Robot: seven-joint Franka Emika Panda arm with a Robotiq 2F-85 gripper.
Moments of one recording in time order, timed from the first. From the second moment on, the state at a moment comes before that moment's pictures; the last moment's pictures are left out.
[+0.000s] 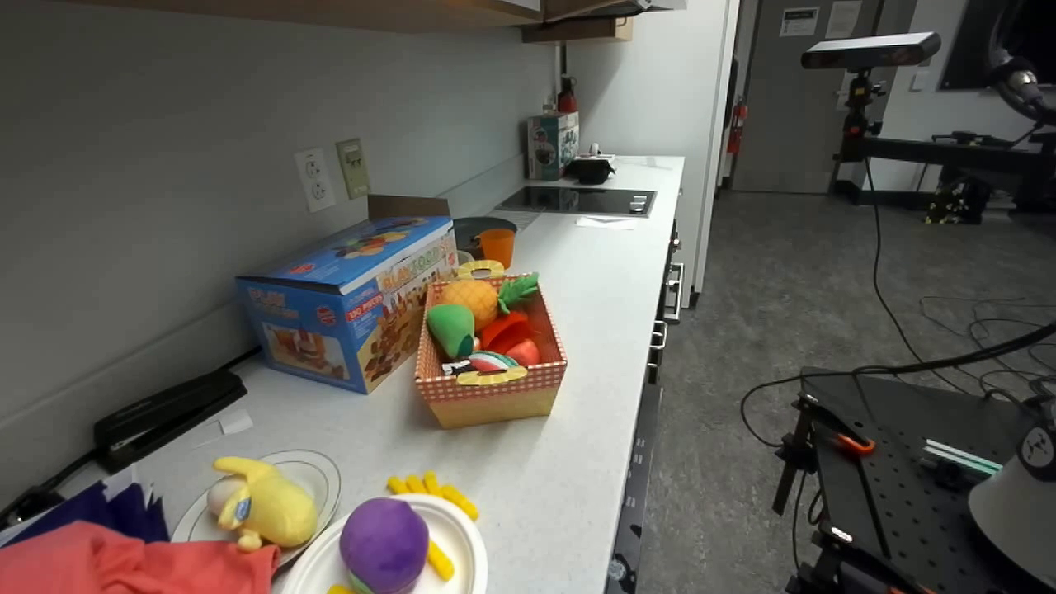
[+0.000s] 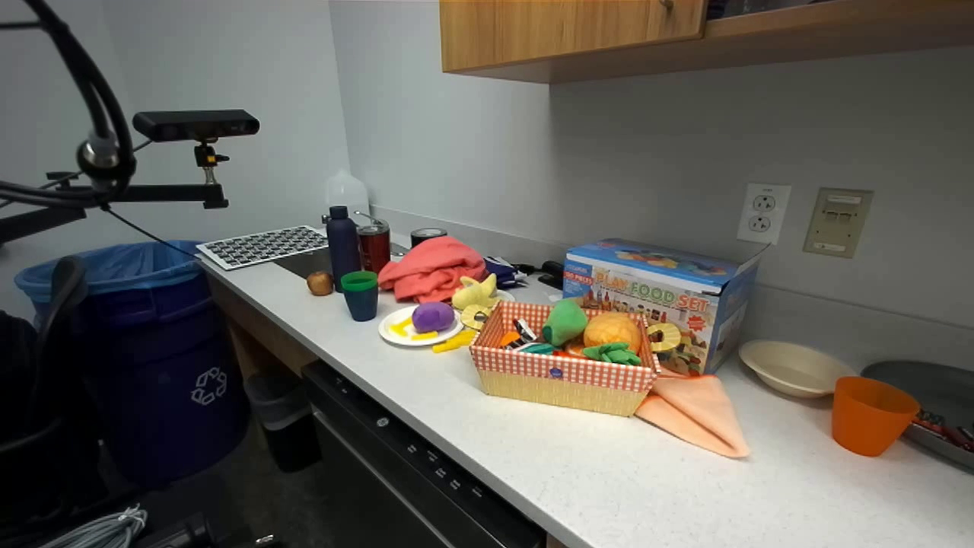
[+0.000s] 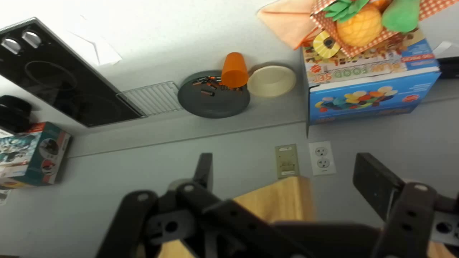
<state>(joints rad) -0.17 -0.78 -0.32 -2.32 -0.10 2.29 -0.20</state>
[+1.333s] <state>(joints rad) -0.05 -0.64 -0.21 -2.17 -0.09 2.39 -0.20</state>
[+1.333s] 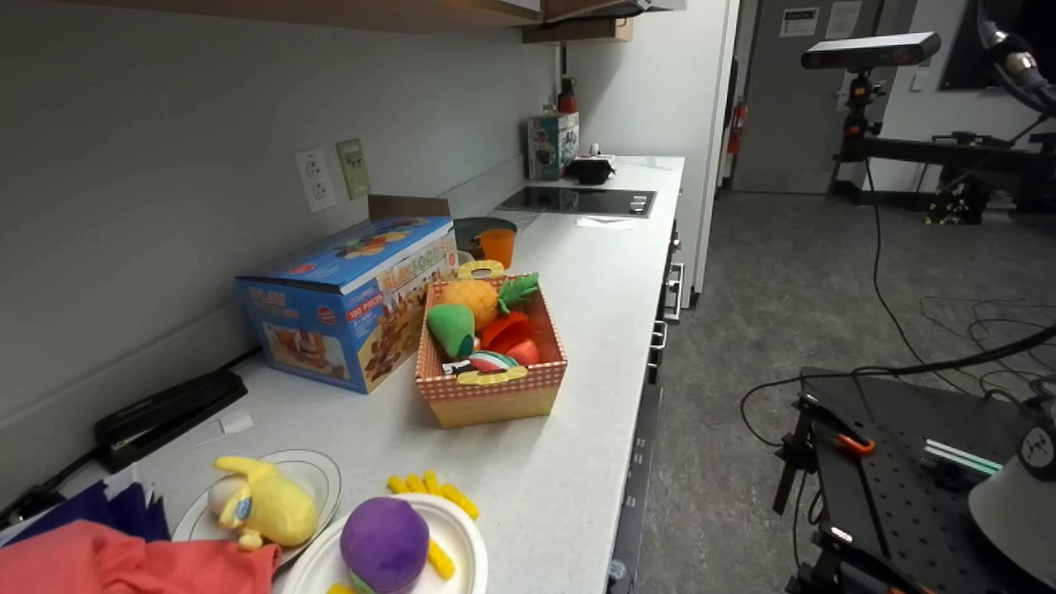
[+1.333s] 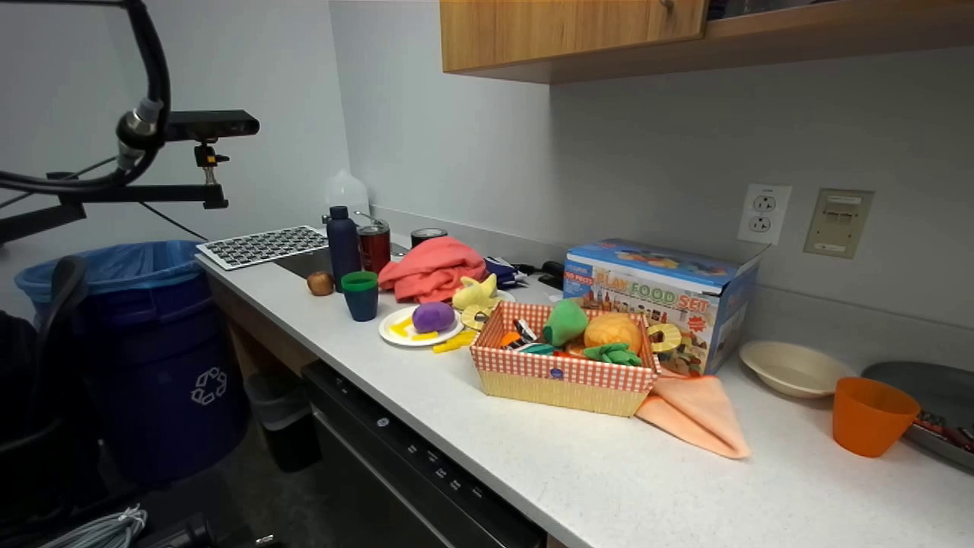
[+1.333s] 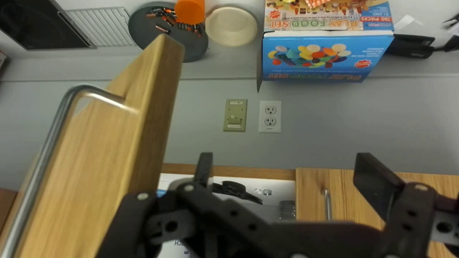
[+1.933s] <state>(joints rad) -0.25 -0.62 -0.04 -2.17 -0.31 2.48 0.09</state>
